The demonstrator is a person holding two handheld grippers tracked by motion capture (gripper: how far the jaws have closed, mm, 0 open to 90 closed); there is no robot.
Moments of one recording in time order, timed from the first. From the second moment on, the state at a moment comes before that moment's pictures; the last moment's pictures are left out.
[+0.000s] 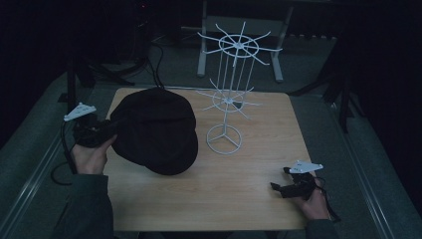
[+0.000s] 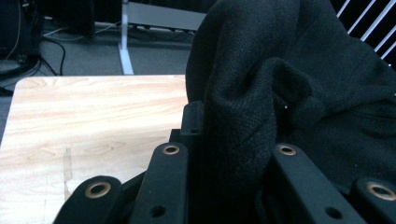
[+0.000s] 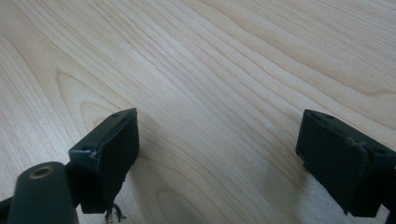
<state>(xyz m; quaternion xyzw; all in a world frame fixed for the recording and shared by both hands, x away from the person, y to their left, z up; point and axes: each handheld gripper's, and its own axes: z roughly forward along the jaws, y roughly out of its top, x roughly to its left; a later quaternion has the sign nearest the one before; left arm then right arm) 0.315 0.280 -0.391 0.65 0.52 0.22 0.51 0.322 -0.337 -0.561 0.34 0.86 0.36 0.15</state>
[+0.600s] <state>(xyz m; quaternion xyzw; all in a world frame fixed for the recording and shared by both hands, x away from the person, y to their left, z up) 0.322 0.277 -0.351 0.65 0.48 0.24 0.54 0.322 -0.337 -0.561 0.34 0.86 0.36 0.15</state>
